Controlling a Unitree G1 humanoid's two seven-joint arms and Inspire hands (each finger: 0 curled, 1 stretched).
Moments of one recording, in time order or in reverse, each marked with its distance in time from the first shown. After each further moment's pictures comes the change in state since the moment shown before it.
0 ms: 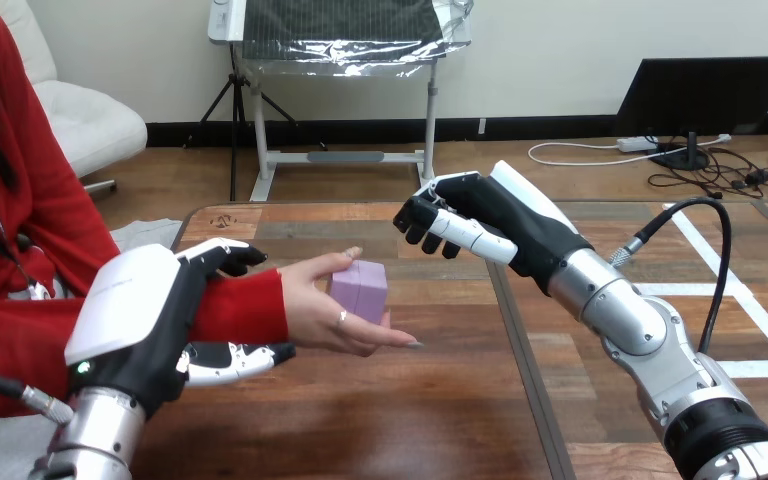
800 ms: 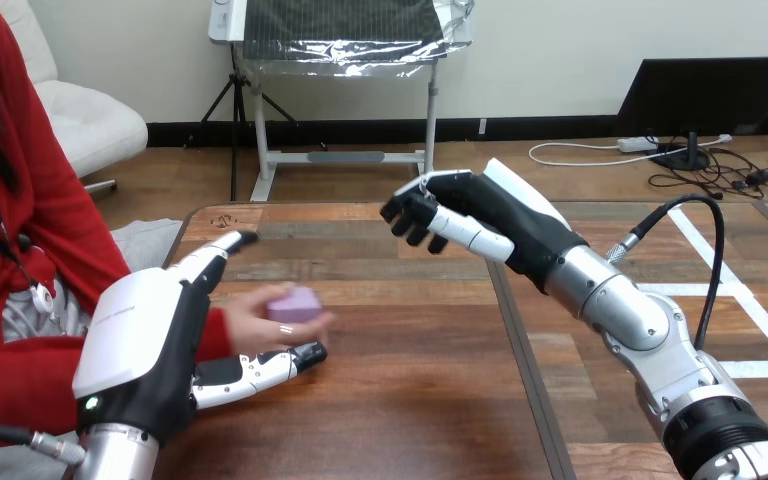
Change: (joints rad) left arm 0.084 -0.067 -0.021 -0.004 0.025 -0.059 0.145; right arm 0.002 0.003 -0.006 -0.027 0.066 -0.003 0.080
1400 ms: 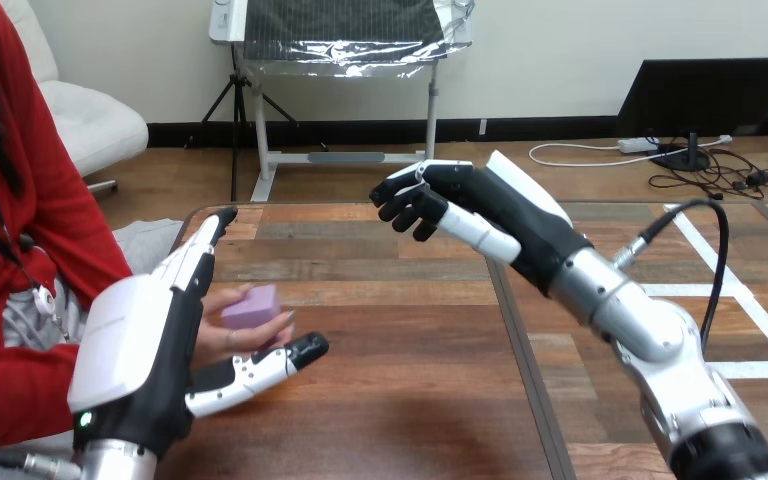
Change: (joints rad) left arm 0.041 -0.009 0.001 0.004 -0.021 -0.060 0.074; right arm 0.100 -0.001 -0.030 -0.178 0.089 0.003 0.072
